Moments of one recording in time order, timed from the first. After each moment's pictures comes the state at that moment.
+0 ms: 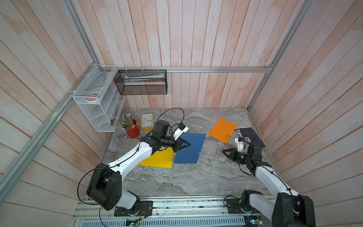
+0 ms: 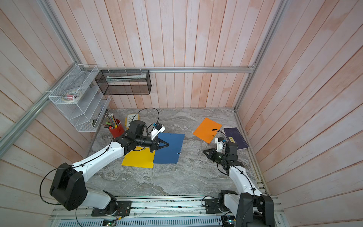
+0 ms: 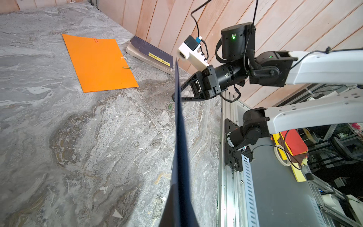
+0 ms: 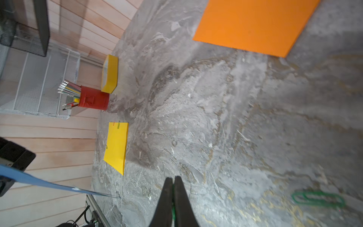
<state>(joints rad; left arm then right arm) -0.51 1.46 1.05 -0.24 0.88 0.05 -0.09 1.06 0.41 -0.13 -0.71 0.52</state>
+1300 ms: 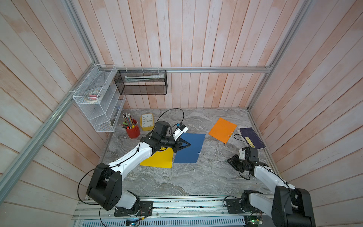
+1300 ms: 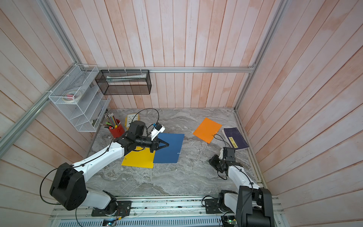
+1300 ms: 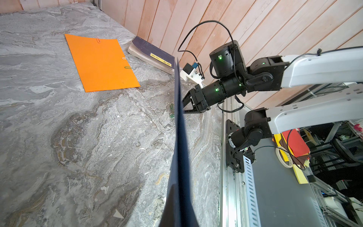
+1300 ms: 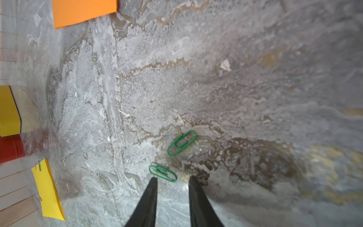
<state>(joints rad) -0.51 1.46 1.03 -0.22 0.88 0.04 -0.09 1.13 0.38 -0.29 -0.36 0.60</state>
